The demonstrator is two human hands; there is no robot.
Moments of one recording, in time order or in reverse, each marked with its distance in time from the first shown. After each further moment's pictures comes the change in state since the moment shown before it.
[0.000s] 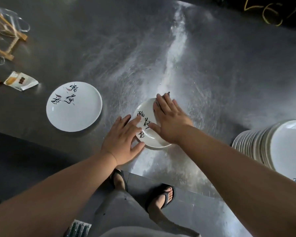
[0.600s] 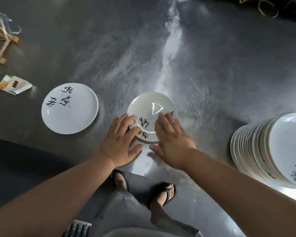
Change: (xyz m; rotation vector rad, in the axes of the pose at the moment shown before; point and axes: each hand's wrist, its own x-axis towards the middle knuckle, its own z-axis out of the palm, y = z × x) left_hand -0.004 0.001 -0.001 0.005 0.048 0.008; right_hand -0.063 -0.017 0.029 0.099 -0.058 -0.029
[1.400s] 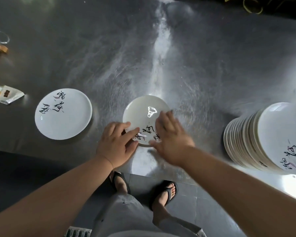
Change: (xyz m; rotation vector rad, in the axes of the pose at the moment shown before) left_hand 0.002 0.000 0.003 0.027 0.021 -0.026; right_hand -0.009 0.005 0.005 0.130 0.051 0.085
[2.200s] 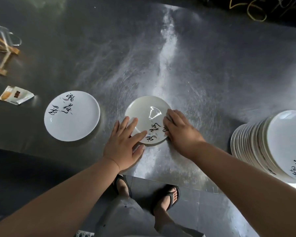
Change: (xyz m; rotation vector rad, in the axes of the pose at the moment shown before) left_hand 0.002 -0.006 0.004 0.035 -0.073 0.072; right_hand 0.025 0.026 -0.005 0.075 0.207 -0.038
